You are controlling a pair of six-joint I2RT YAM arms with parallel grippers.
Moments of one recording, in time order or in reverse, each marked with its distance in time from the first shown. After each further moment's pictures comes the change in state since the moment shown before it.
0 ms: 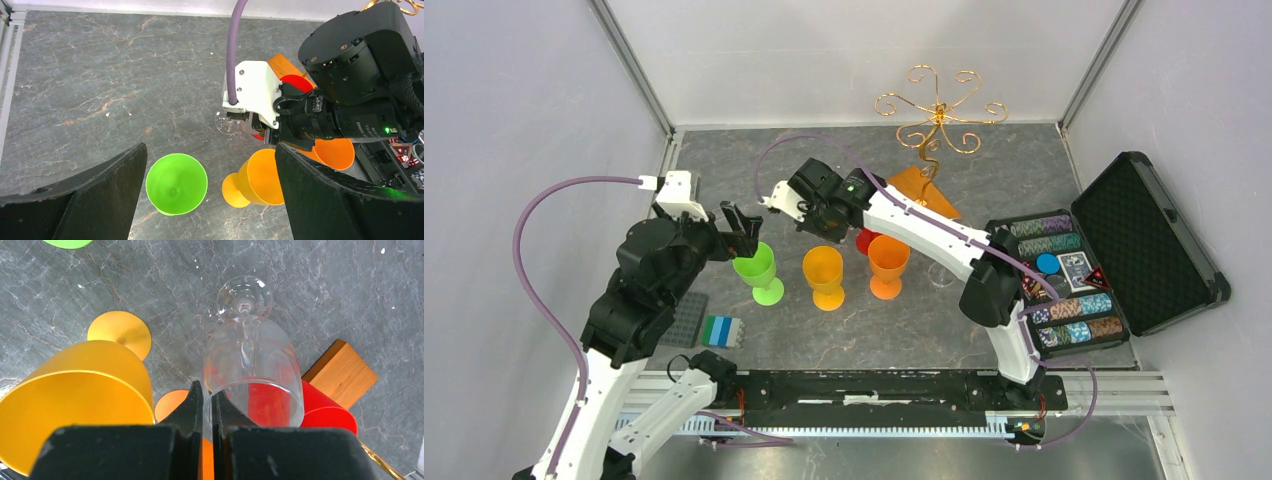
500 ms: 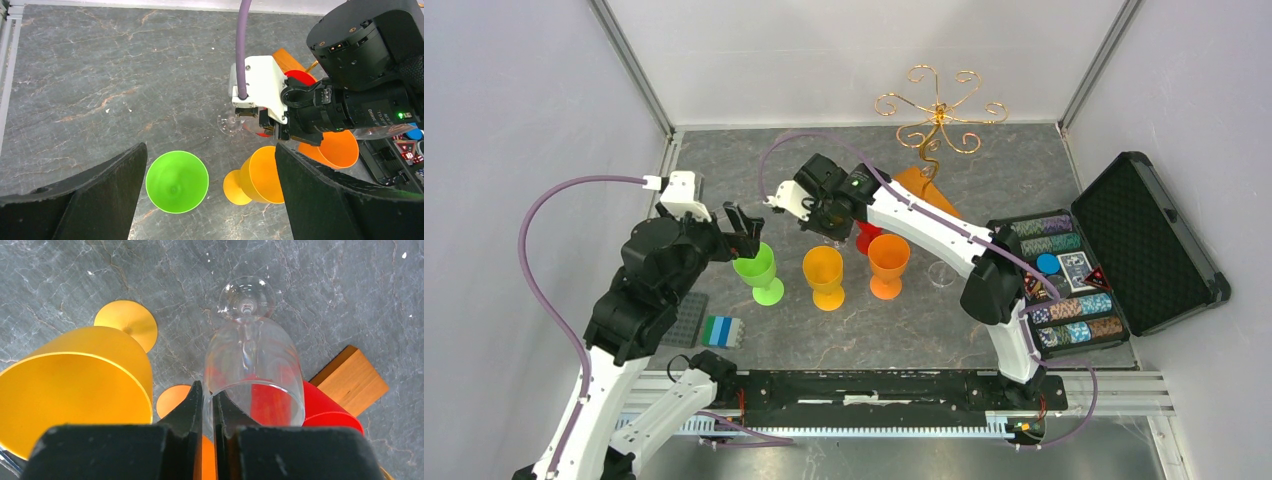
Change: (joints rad) left arm 0.000 0.004 -0.014 0.000 0.001 0.001; right arm -0.029 0.000 0.002 -0.029 -0.094 -0.043
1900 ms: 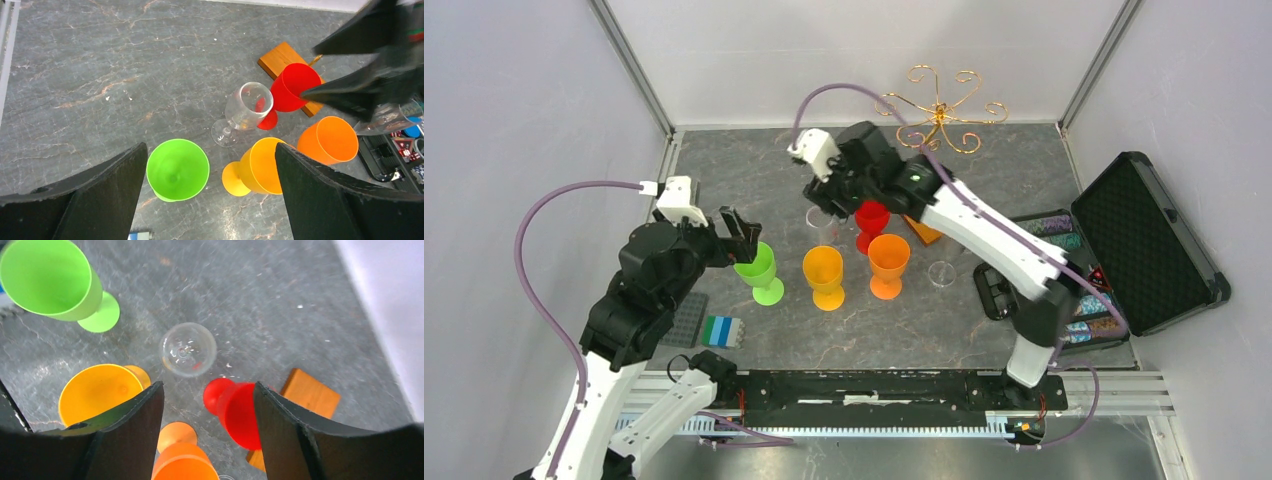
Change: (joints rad) left arm 0.000 -0.013 0.004 -0.047 -0.015 -0.035; right arm -0.053 -0.233 -0.113 0.260 -0.056 0.096
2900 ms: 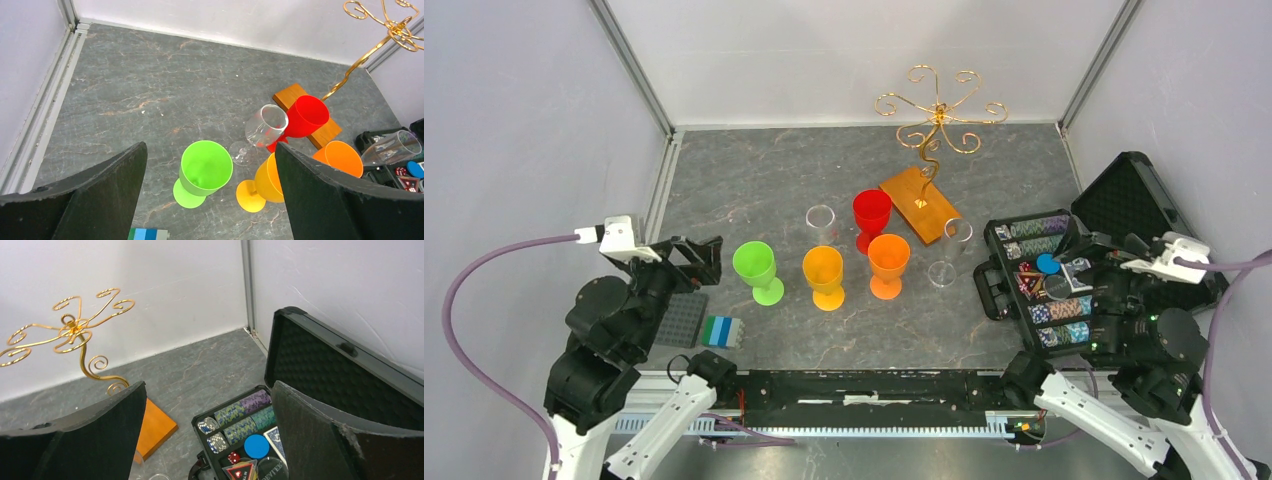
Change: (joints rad) left arm 0.000 -0.228 0.008 -0.072 -0.140 0.003; right arm -0.008 -1.537 -1.018 0.461 1.144 0.209
